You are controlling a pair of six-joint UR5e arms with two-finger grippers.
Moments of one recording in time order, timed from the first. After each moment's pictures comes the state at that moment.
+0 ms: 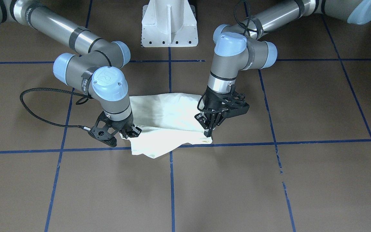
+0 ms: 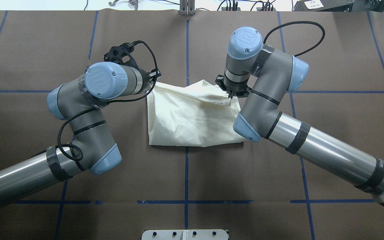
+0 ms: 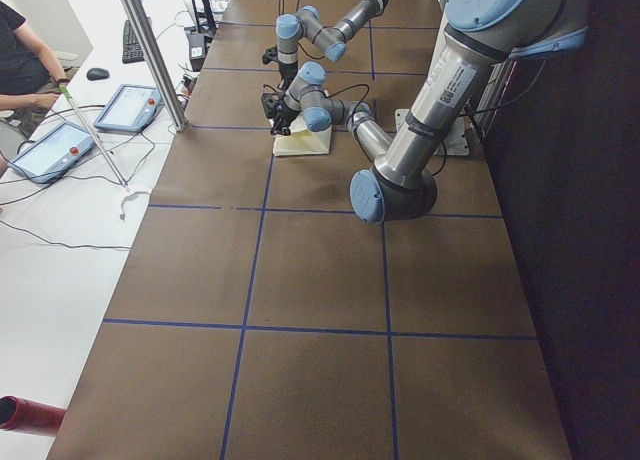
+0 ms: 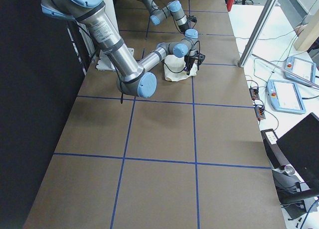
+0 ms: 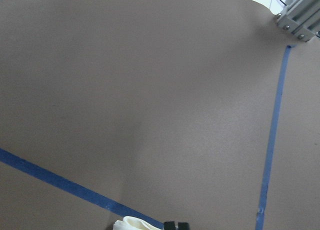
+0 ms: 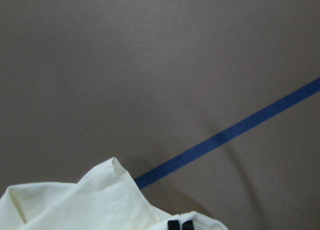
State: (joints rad) left arm -0.61 -2.19 -1.54 -2.06 -1.58 -1.63; right arm 0.69 -0.83 1.37 -1.50 1.94 1.52
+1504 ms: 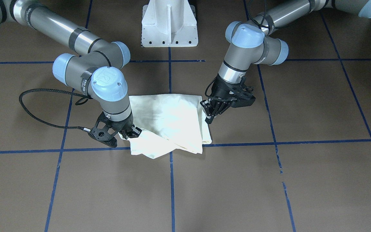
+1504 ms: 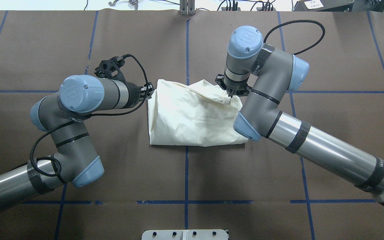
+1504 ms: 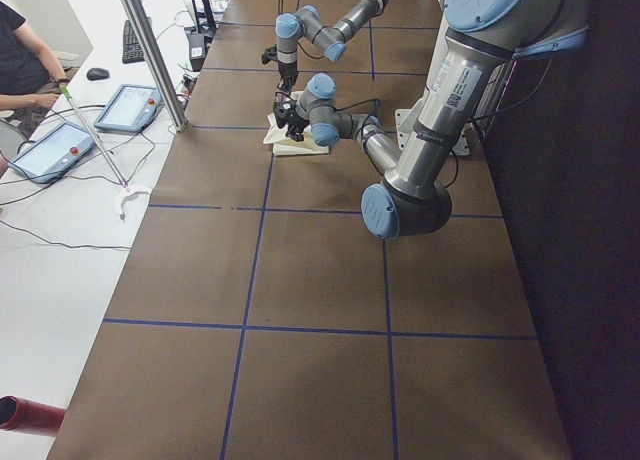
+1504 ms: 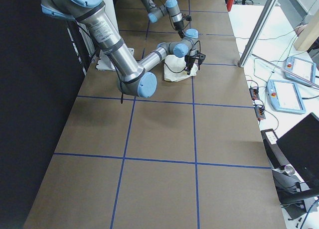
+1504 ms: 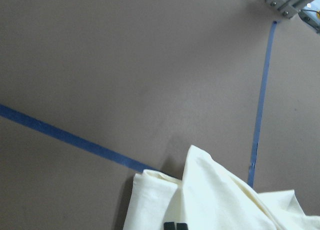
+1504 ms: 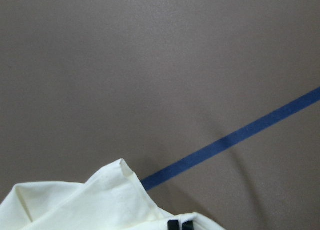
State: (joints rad) left arm -0.57 -2.10 -1.59 -2.22 -1.67 -1.64; right arm 0.70 -0.82 1.37 -1.49 1.94 1.51
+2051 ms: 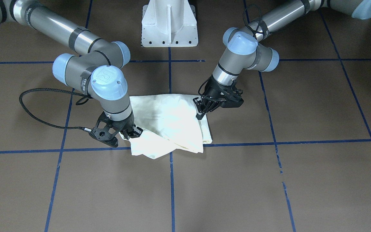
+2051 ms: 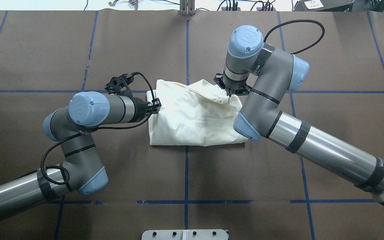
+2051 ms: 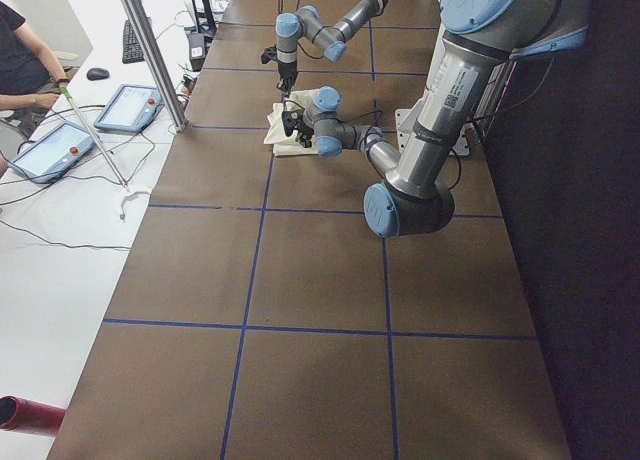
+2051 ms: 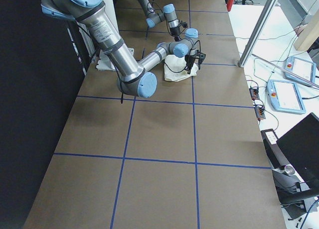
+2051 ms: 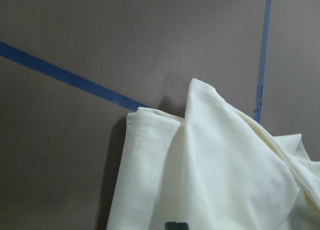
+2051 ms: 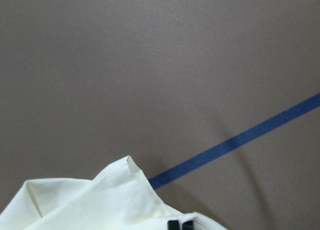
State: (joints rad) left arm -0.53 -2.10 -1.51 -2.33 -1.71 -1.64; right arm 0.70 -0.82 1.37 -1.47 1.94 1.51
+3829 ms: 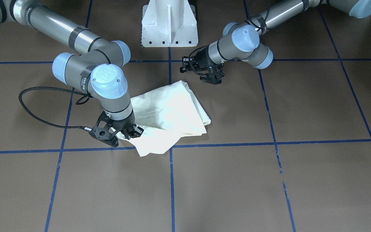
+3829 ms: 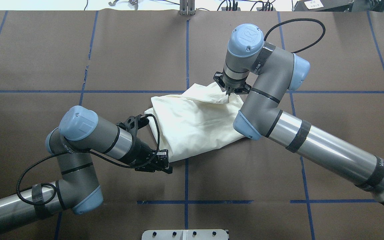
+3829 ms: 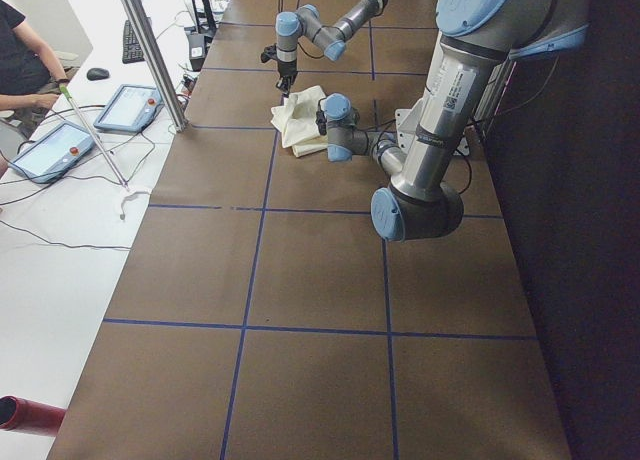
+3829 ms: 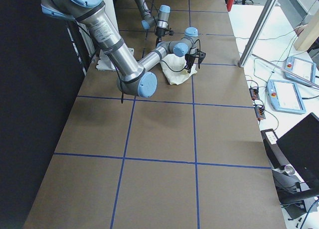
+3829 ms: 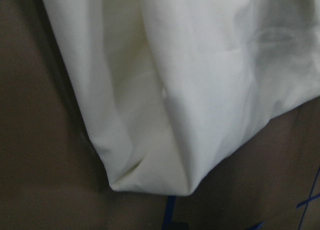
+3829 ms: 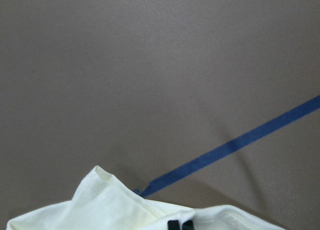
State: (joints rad) left arm -0.46 -2.04 -1.58 -2.57 -2.24 -1.69; right arm 0.70 -0.82 1.38 -1.47 1.94 1.51
